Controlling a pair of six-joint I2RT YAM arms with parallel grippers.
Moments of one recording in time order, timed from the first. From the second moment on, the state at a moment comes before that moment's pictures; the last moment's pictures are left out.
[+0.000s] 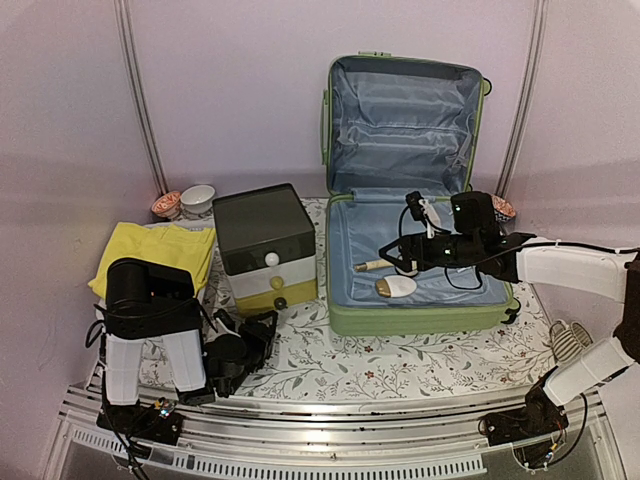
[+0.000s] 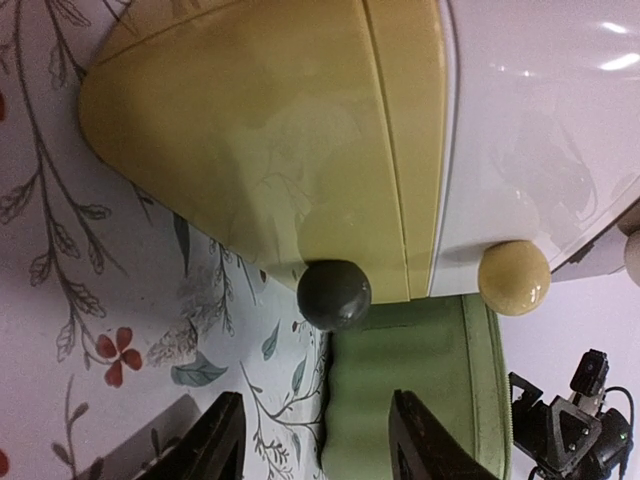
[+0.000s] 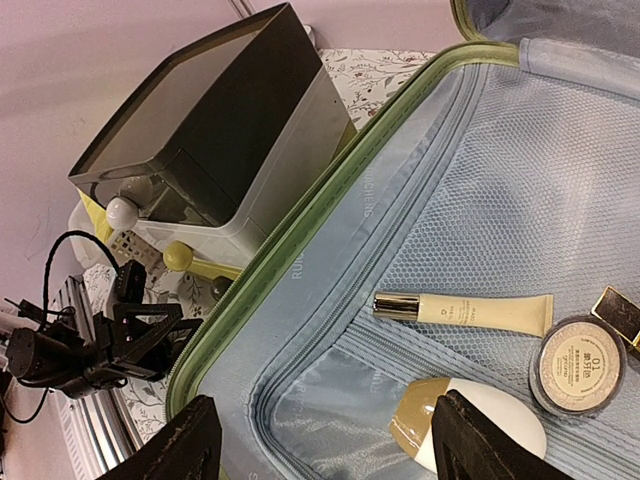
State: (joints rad) left arm -1.11 2.10 0.30 1.55 -0.74 -1.56; right arm 0.56 1.42 0.91 0.02 -0.38 0.28
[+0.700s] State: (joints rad) left arm -1.10 2.11 0.30 1.55 -0.75 -1.55; right arm 0.56 1.41 0.90 0.02 -0.38 0.27
